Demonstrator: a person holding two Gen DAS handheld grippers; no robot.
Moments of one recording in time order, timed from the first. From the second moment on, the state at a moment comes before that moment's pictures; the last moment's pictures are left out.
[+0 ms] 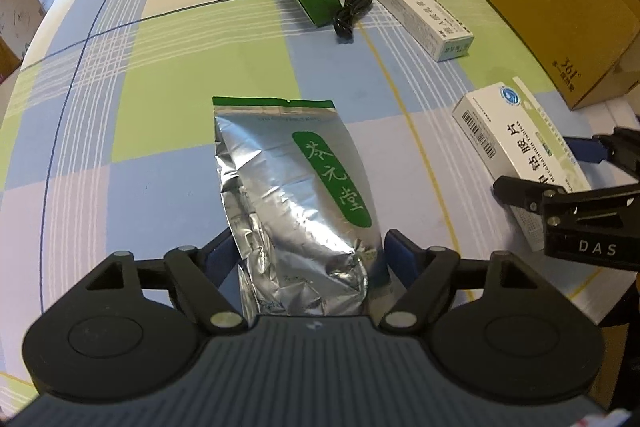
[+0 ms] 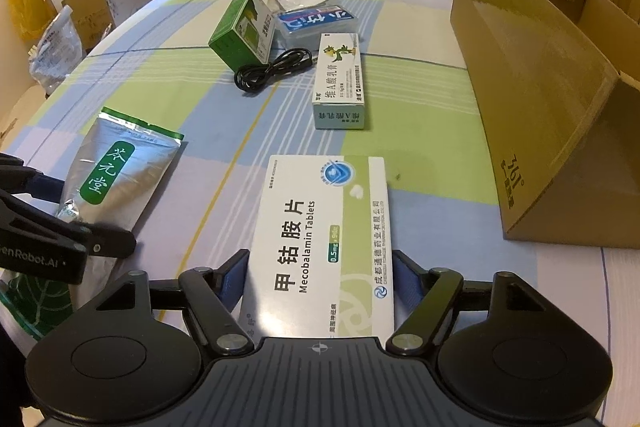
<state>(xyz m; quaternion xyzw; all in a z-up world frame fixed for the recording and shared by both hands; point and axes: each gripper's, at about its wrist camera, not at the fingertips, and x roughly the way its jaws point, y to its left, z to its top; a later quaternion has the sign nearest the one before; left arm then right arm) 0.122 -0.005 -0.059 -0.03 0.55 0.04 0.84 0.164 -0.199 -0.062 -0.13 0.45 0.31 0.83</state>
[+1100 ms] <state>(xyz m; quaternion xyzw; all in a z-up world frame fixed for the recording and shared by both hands) 0.103 -0.046 -0.009 -0.01 0.52 0.01 0.86 0.142 -0.232 -0.007 -0.09 0.41 0.30 0.86</state>
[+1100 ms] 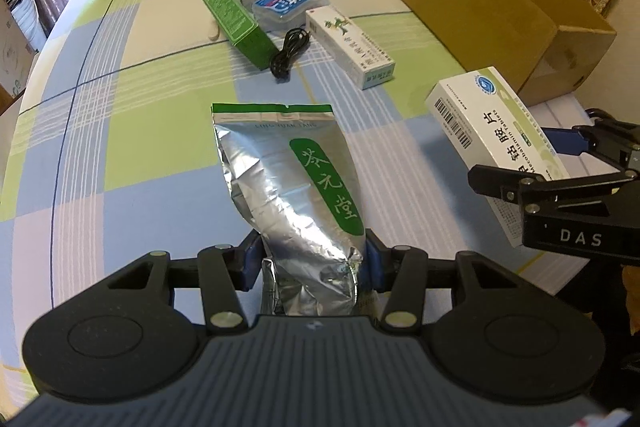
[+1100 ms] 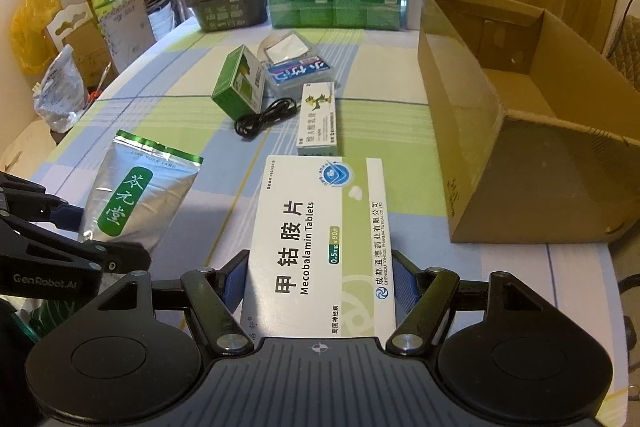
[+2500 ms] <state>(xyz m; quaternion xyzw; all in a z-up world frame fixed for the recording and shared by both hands) 0.252 -0.203 0.101 0.00 0.45 -0.14 0.88 0.270 -0.368 0.097 -0.07 0.34 0.21 0.91</state>
